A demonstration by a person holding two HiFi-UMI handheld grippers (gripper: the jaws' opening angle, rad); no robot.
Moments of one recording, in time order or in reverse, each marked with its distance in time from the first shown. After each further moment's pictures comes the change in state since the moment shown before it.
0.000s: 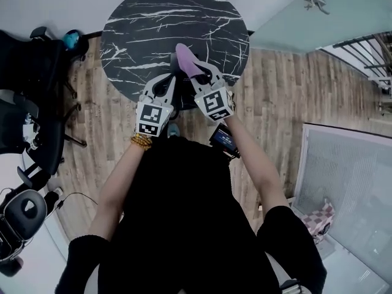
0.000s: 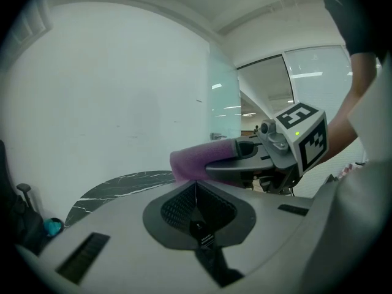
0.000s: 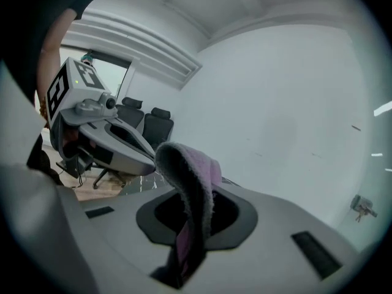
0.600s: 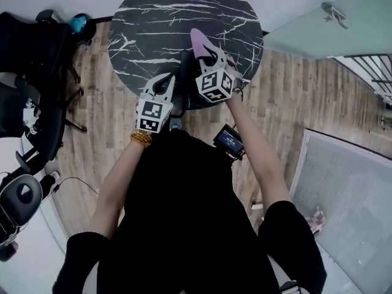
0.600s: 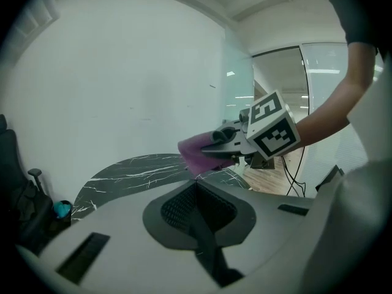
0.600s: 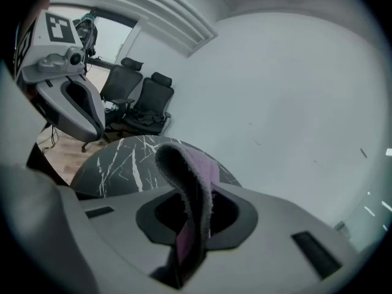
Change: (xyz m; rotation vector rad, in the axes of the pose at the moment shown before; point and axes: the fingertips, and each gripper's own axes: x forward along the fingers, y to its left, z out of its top) left arm 0.005 0.041 -0.049 -0.077 0.126 0.070; right arm 0.078 -0.045 -0.041 -0.184 0.248 -0.067
